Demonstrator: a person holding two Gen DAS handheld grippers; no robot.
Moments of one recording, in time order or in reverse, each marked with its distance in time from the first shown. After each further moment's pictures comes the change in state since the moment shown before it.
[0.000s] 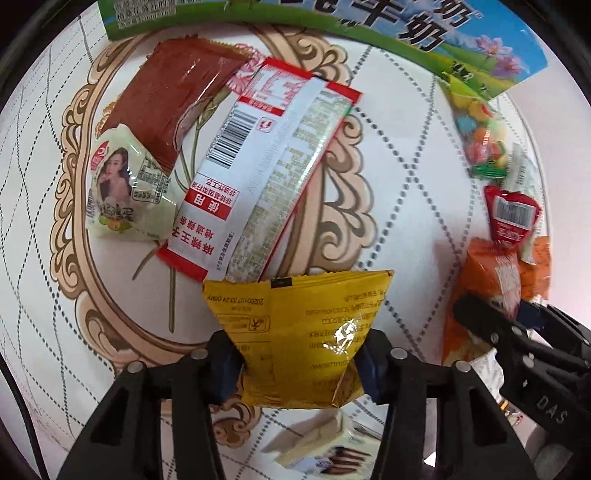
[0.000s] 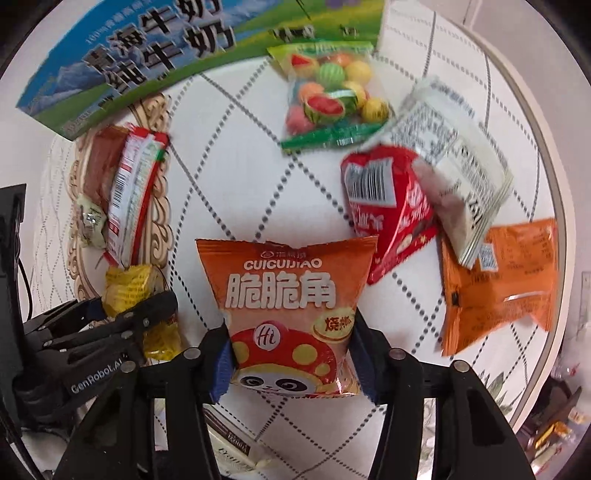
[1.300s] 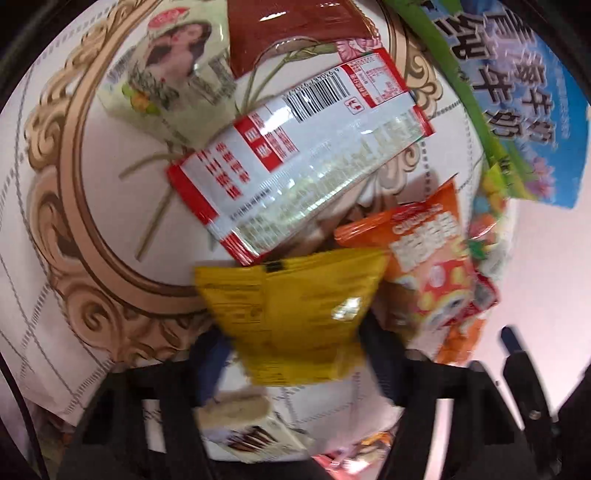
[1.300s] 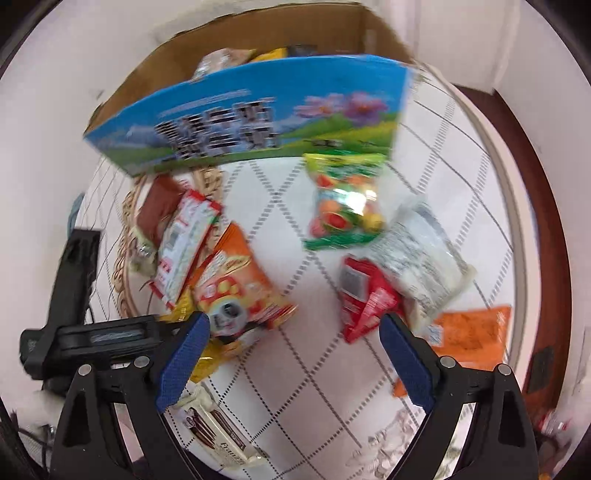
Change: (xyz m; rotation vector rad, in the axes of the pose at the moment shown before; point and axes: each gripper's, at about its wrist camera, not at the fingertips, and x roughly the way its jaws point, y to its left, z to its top) left arm 0.009 0.043 -0.003 -0.451 0.126 -0.270; right arm -0.063 0.003 0.015 -0.207 -0.127 0.080
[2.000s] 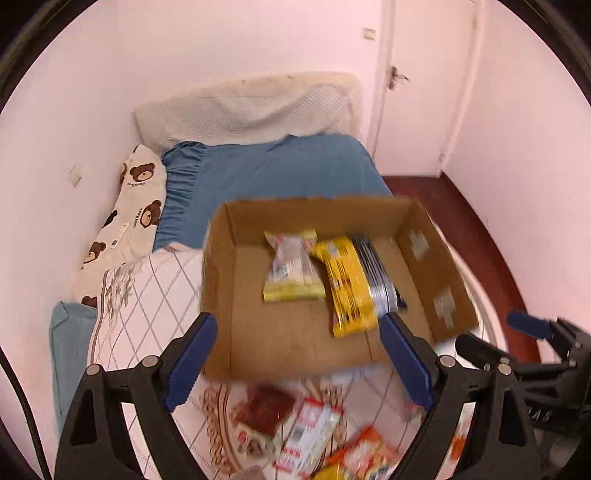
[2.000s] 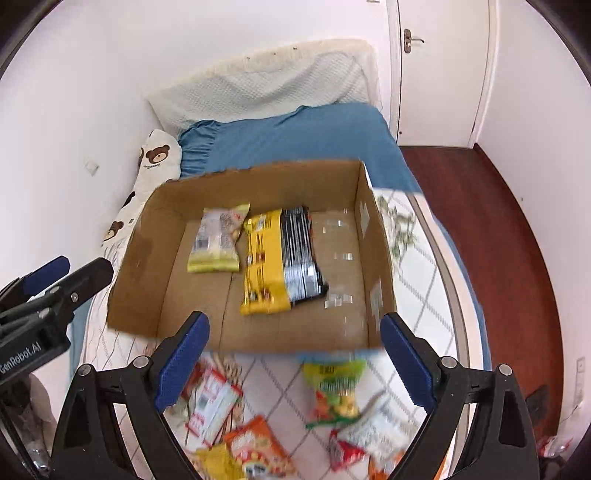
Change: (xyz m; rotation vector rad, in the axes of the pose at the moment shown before) left arm -0.216 -0.188 0.029 0.611 -0.683 0.333; right arm -0.094 -0.014 0.139 0.113 -0.234 -0.056
